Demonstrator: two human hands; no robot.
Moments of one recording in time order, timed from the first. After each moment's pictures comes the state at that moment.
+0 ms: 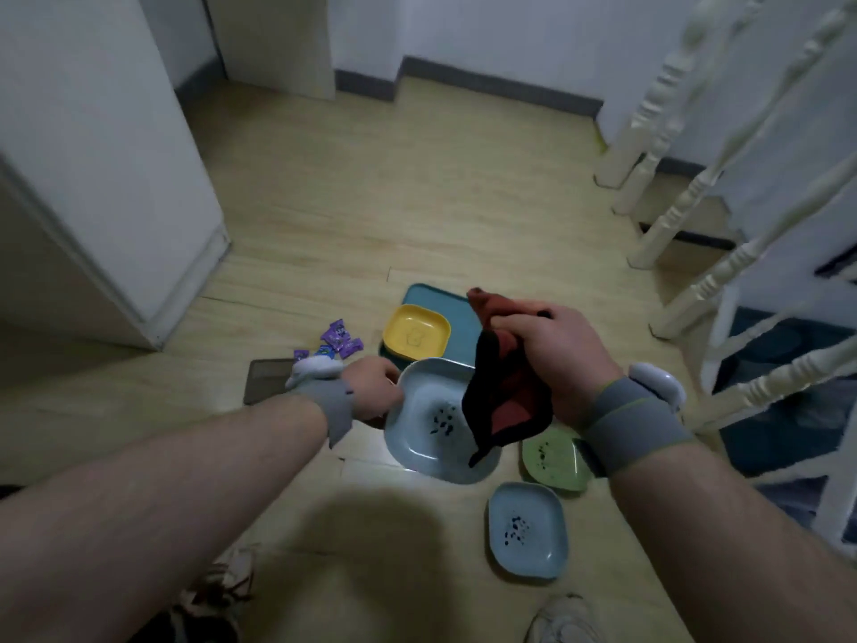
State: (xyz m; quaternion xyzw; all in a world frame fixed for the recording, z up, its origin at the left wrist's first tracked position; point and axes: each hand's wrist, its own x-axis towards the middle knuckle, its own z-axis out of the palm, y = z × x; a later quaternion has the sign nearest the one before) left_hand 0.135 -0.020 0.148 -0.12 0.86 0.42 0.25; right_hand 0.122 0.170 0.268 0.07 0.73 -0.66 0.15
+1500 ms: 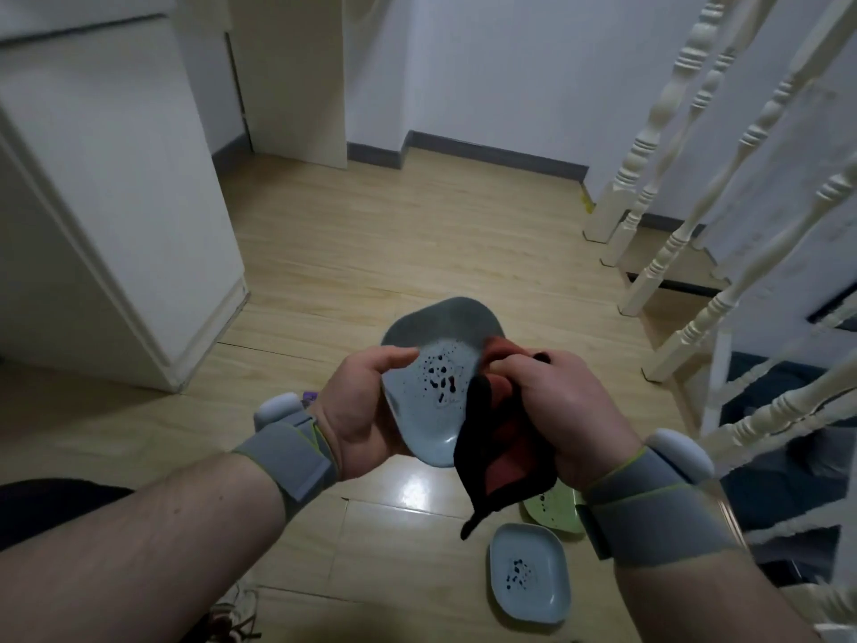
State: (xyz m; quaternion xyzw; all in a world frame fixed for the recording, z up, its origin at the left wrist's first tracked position) left_hand 0.197 -0.002 0.275 -0.15 0.42 0.87 0.22; right_hand 0.176 0.166 0.325 0.07 0.77 -0.61 0.16
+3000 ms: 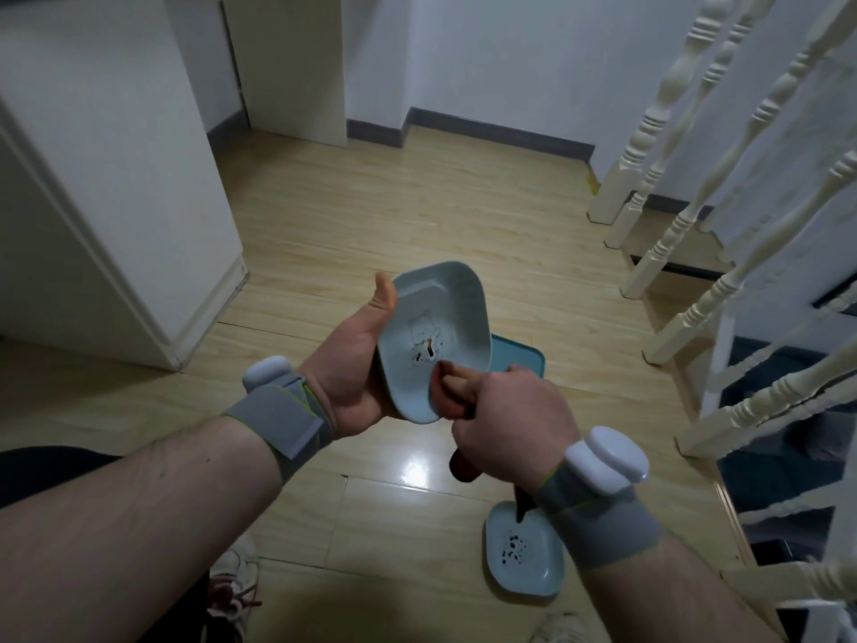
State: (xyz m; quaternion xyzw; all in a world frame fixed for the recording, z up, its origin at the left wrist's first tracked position) left_hand 0.193 -0.002 0.287 -0.08 0.47 0.87 0.15; right_hand 0.192 0.161 0.291 -0.23 0.97 -0.07 0.05
